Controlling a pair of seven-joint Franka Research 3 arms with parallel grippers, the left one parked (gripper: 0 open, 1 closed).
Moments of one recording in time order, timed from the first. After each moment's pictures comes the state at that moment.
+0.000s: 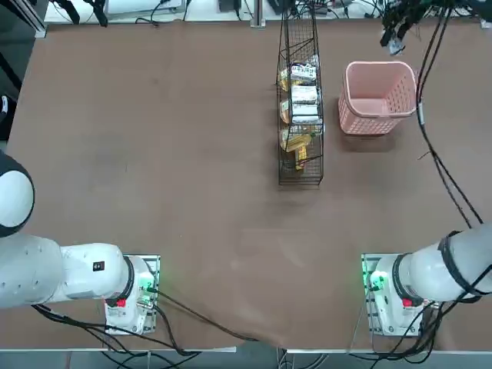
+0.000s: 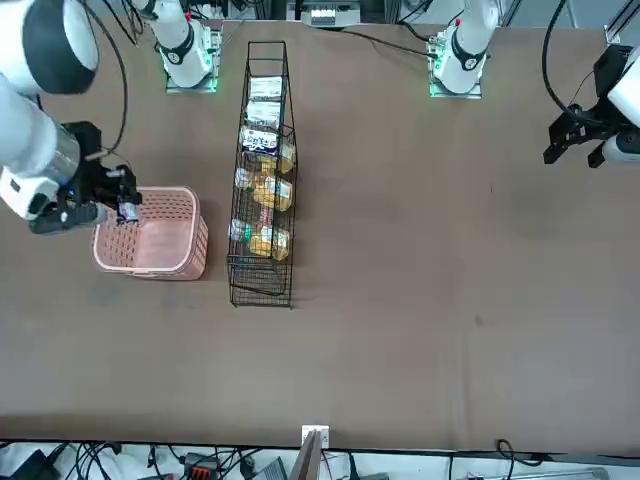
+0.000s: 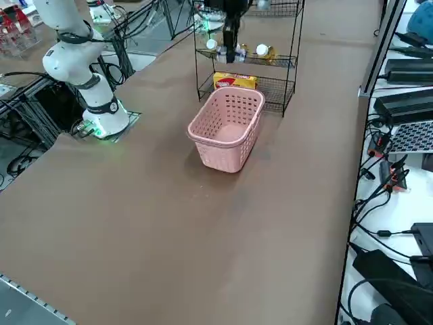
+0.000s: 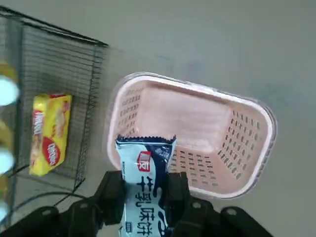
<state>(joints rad) 0.11 0.14 0.02 -1.56 0.04 1.61 -0.12</state>
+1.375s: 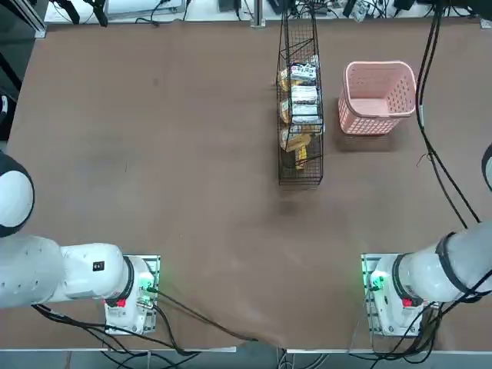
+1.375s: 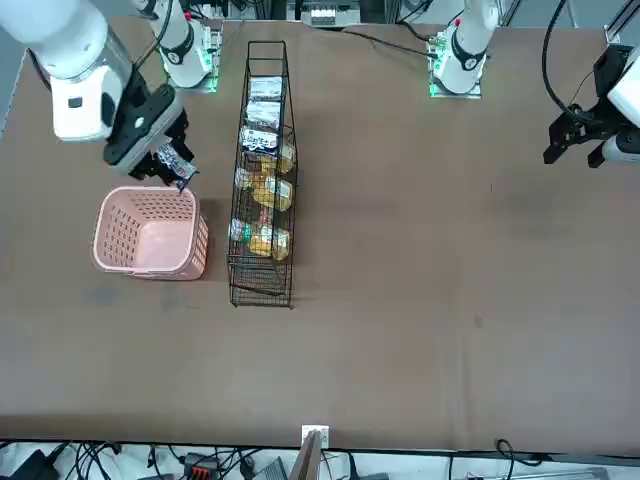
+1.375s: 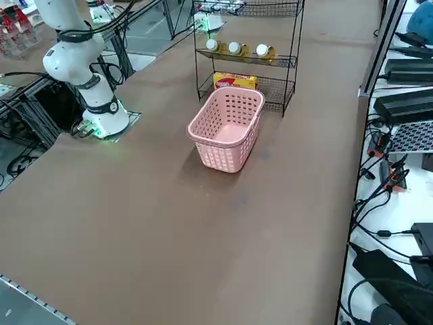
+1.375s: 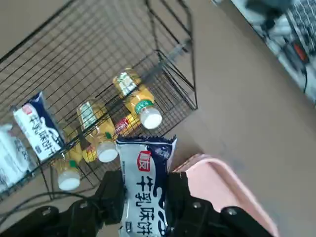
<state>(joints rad) 0.13 0.17 0.30 -1.33 0.03 1.58 -0.50</state>
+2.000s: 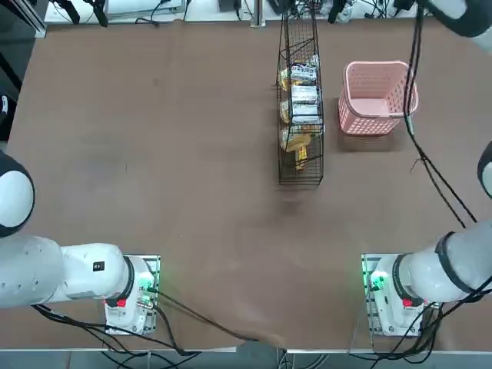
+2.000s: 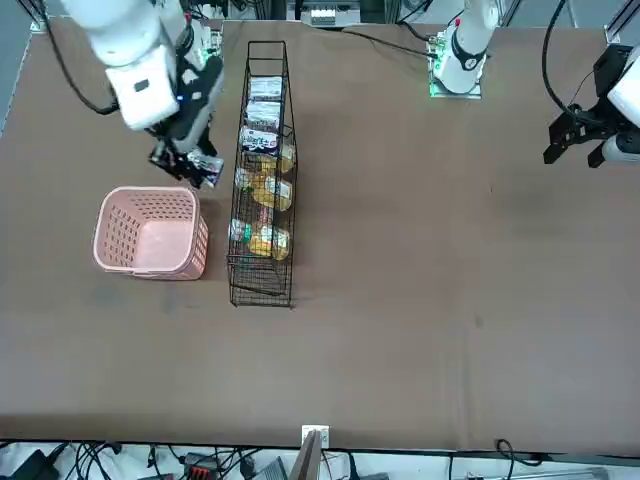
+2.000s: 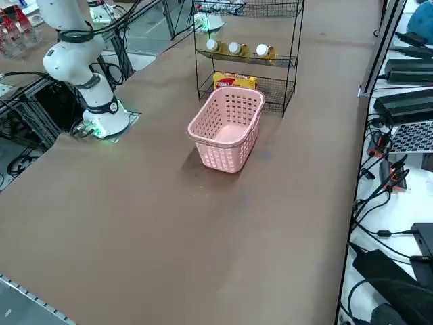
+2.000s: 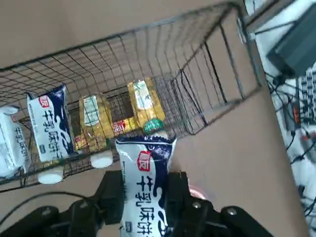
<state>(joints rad) 0.15 0.21 0.45 -1.32 -0.12 1.65 -0.68</state>
